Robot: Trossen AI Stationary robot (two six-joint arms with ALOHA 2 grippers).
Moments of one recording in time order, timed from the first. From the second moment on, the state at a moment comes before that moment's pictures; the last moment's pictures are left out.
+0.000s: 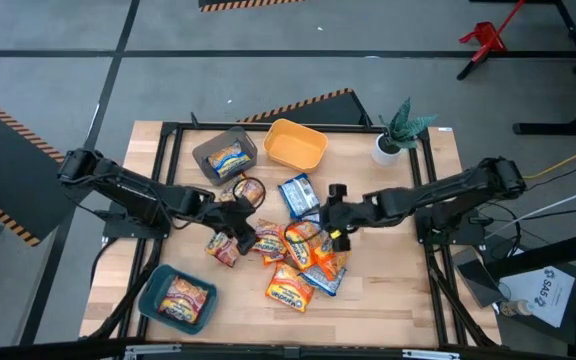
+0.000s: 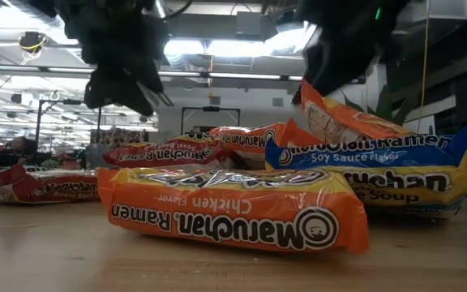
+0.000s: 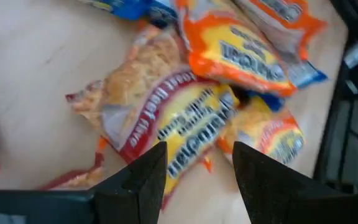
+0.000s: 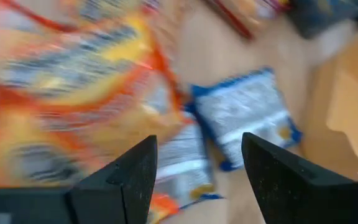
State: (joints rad) left arm -0.20 1.29 0.77 -0.27 -0.05 -0.89; right arm 0.19 1.47 1.03 -0.47 0.25 -0.06
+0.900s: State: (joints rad) left arm 0.03 1.65 0.95 0.28 0.24 -0.80; right arm 0.65 1.44 0.88 -0.76 0.53 0.87
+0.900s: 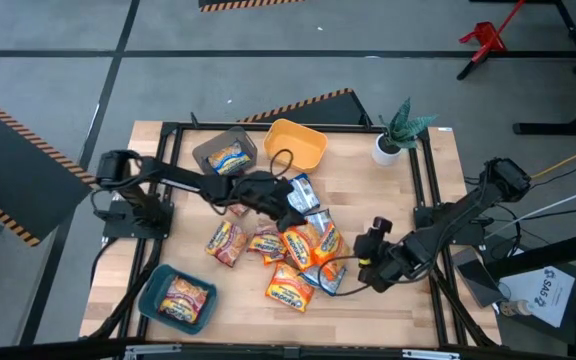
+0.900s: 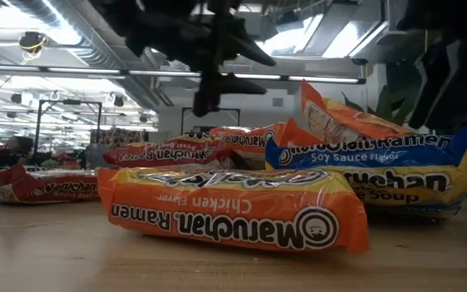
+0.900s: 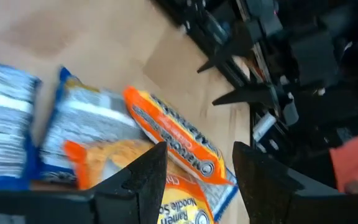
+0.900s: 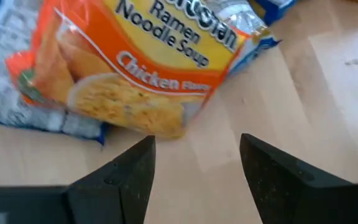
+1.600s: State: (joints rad) left arm 0.03 1.81 1.21 -0.04 0.30 -0.78; right arm 0.65 1.46 0.75 -0.52 0.54 0.91
